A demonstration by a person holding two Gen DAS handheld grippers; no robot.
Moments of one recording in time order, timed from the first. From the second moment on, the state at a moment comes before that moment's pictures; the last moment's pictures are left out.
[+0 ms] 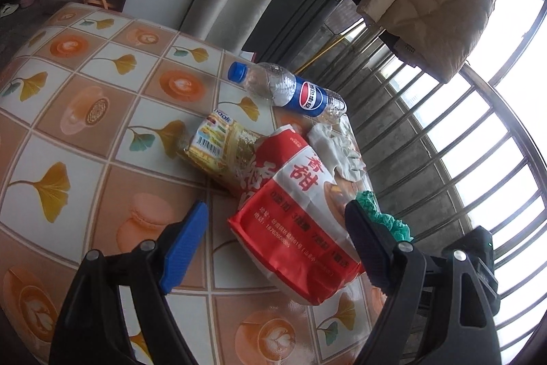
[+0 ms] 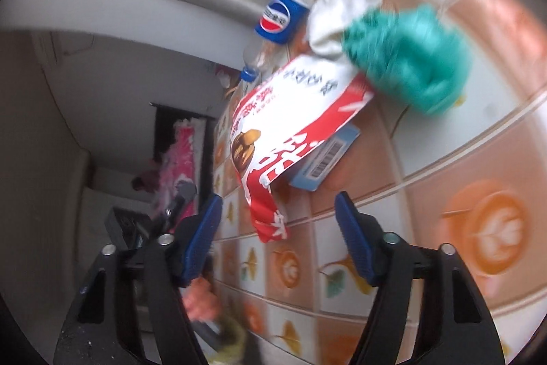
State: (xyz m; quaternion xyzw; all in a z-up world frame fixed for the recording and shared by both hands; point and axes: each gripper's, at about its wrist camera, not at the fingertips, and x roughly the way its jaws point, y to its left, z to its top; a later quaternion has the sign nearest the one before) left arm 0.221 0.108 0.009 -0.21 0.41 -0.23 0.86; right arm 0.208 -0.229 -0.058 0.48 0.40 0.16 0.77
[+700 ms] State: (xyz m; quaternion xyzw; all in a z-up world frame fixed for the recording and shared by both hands) left arm 0.193 0.142 0.031 -0.22 0.37 -0.21 0.88; right arm 0.214 -0.192 -0.031 0.50 0.31 0.36 0.73
